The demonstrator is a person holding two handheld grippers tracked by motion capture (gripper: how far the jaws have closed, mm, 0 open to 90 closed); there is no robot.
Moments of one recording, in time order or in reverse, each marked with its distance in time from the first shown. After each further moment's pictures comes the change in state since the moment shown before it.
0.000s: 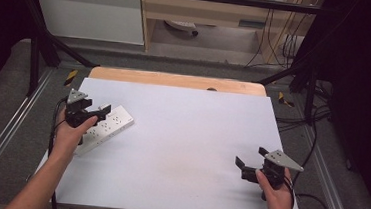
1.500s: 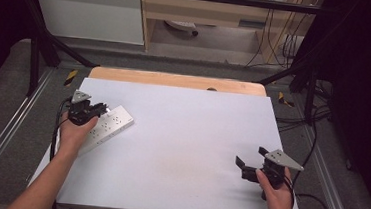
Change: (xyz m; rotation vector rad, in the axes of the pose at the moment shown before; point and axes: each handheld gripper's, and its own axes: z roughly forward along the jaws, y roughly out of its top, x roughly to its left) left arm 0.009 -0.008 0.017 0.058 -0.014 0.037; right arm -0.002 0.000 0.001 0.002 0.004 0.006
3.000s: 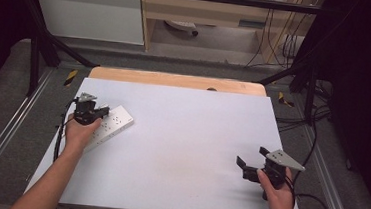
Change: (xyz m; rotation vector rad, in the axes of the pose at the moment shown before) left arm -0.001 -0.005 0.019 0.098 -0.031 -0.026; right arm -0.002 0.000 -0.002 -0.005 0.003 0.004
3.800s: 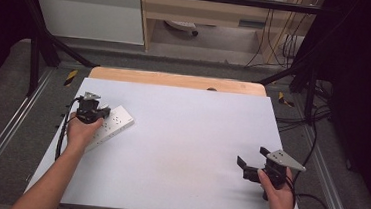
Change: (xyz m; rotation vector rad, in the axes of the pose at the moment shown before) left arm -0.005 0.006 0.005 0.059 0.028 0.026; right arm -0.001 0.000 -0.001 0.000 0.002 0.003
